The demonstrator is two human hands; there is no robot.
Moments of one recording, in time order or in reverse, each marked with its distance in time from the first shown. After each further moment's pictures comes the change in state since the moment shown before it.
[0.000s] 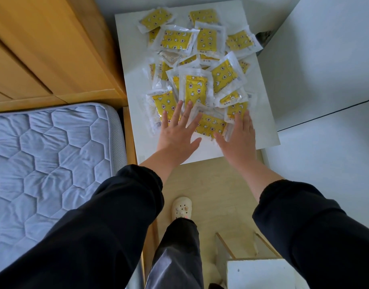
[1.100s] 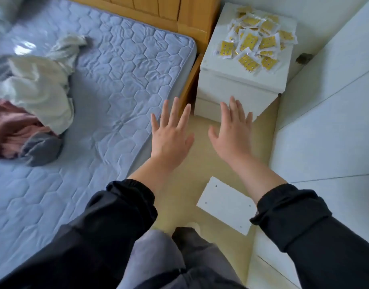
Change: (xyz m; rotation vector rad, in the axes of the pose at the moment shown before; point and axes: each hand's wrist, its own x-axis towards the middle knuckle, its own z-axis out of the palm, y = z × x) left_hand -0.521 0.261 -0.022 -0.227 0.288 -0.670; right_hand -0.469 0.072 -0.117 -0.157 0.036 -0.779
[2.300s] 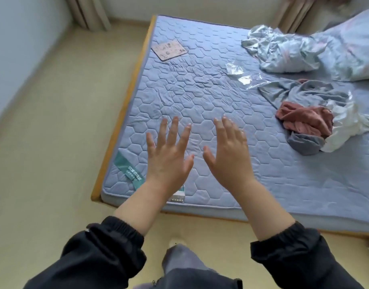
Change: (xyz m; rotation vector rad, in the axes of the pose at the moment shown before) left_hand -0.846 -0.302 -0.082 -0.001 0.431 -1.189; right_hand -0.602 -0.614 0.034 0.175 -0.227 -1.334
